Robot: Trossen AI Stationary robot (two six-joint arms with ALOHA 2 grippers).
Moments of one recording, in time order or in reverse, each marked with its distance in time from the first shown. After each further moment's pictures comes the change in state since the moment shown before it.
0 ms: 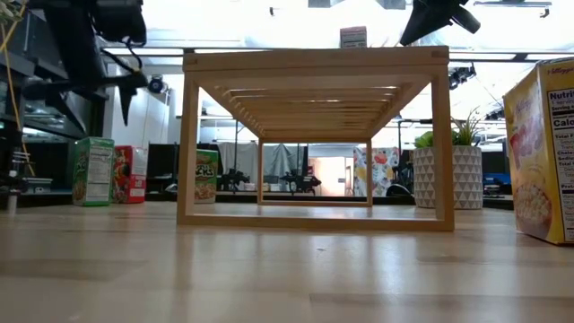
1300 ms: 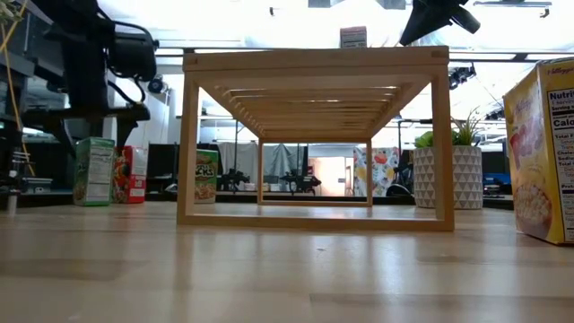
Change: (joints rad) left arm 0.031 0.163 -0.087 0.060 0.031 -0.173; right arm 0.000 0.000 0.000 0.003 -0.004 0.003
